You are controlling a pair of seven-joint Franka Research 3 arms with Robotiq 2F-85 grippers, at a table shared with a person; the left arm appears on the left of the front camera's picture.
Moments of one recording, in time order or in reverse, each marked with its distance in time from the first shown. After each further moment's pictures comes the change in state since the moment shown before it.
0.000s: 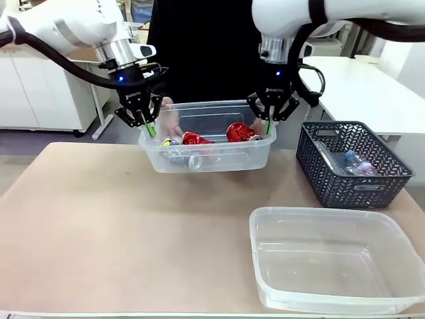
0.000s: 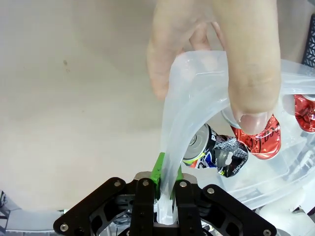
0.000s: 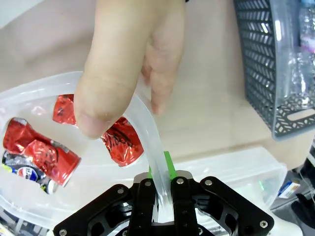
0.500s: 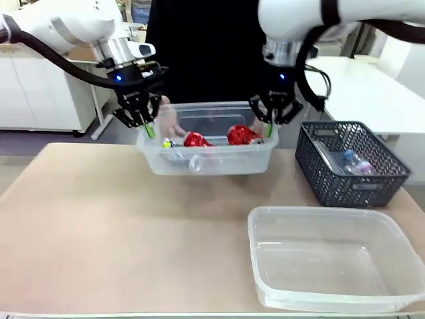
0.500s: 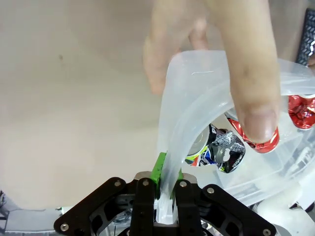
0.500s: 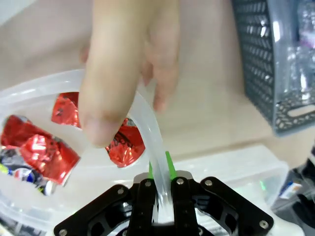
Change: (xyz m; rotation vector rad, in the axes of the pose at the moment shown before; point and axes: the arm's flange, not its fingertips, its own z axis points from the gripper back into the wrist) left arm -0.005 -0.003 0.004 -0.021 0.002 -0.004; right arm -0.007 -0.005 -0.005 0.000 -0.004 -0.006
